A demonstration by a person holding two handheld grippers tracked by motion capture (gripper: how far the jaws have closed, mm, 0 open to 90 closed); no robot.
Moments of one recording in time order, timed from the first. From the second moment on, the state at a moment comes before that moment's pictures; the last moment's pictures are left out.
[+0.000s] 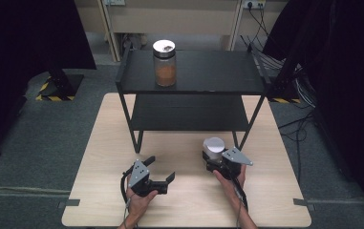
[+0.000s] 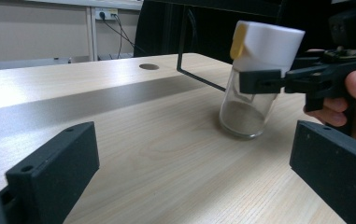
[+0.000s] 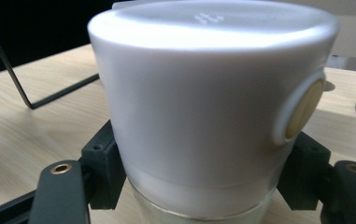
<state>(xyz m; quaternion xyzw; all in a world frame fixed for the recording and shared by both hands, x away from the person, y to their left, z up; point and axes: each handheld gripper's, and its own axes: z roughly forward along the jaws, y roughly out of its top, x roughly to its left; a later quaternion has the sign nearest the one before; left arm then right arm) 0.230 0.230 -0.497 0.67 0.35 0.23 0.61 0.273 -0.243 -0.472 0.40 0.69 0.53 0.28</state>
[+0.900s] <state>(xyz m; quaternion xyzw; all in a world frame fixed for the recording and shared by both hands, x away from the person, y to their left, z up) 0.232 0.231 -0.497 0.67 0.36 0.22 0.61 0.245 -0.257 -0.422 0.33 0.71 0.56 0.26</state>
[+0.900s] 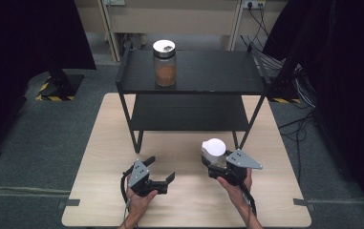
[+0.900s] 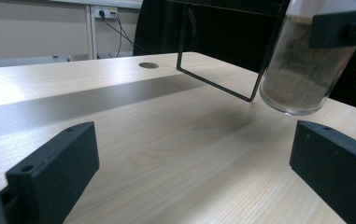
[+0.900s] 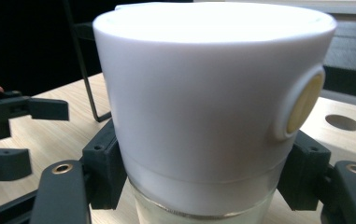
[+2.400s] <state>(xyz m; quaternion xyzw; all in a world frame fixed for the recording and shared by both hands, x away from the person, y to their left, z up) 0.232 0.230 -0.497 0.68 0.36 0.22 0.61 0.246 -0.267 -0.361 0.31 0.71 0.59 0.24</state>
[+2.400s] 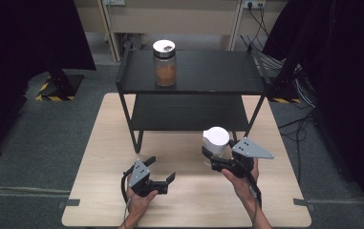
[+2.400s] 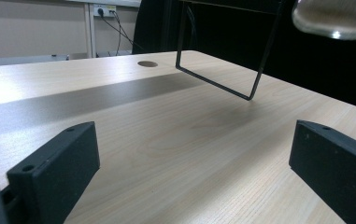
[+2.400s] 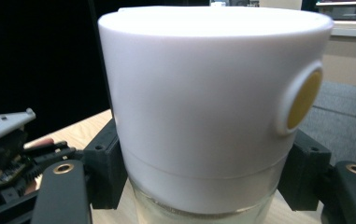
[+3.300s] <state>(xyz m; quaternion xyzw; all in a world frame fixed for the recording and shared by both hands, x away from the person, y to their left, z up) 0.232 0.230 -0.497 0.68 0.36 0.22 0.61 0.267 -0.253 -0.258 0.28 0.72 0.59 0.22</state>
